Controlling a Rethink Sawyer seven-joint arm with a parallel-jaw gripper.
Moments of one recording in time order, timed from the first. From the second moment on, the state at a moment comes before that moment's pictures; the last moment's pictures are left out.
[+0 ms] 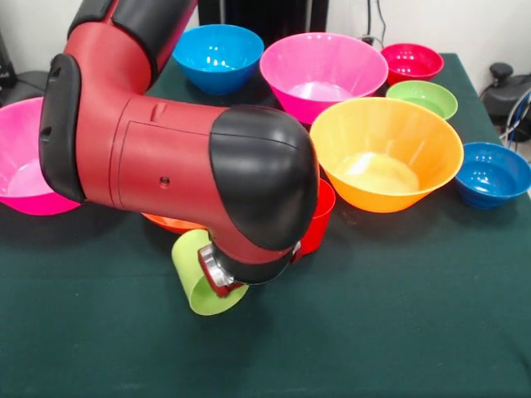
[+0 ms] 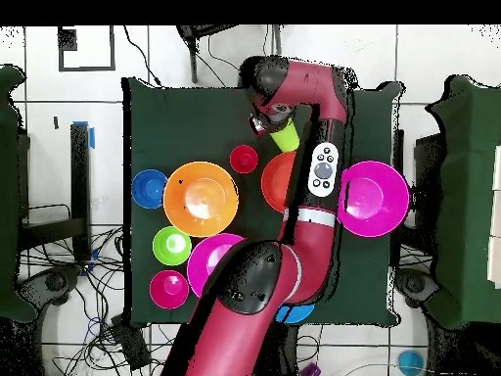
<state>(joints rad) -0.37 0.07 0.89 0.23 -1.02 1.68 1.09</state>
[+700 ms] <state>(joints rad) -0.37 0.04 1.00 0.22 -1.33 1.87 1.00</state>
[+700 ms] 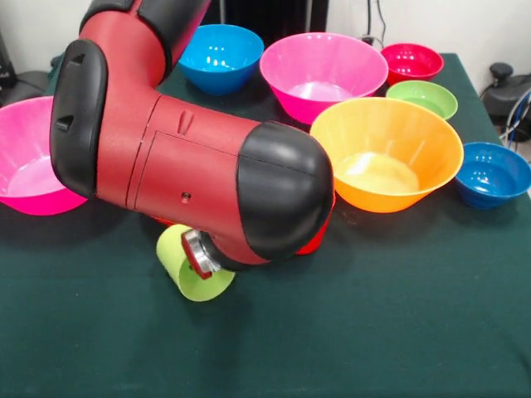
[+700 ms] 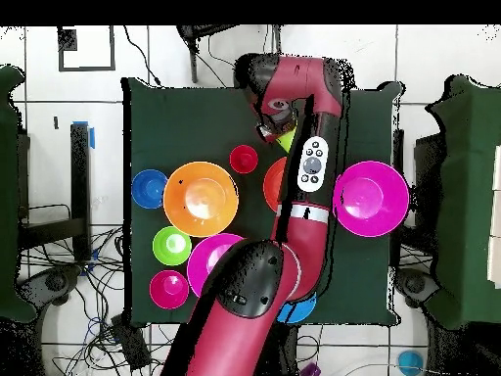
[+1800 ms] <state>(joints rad) -0.39 0.00 1.03 0.22 -1.41 1.96 0.98</state>
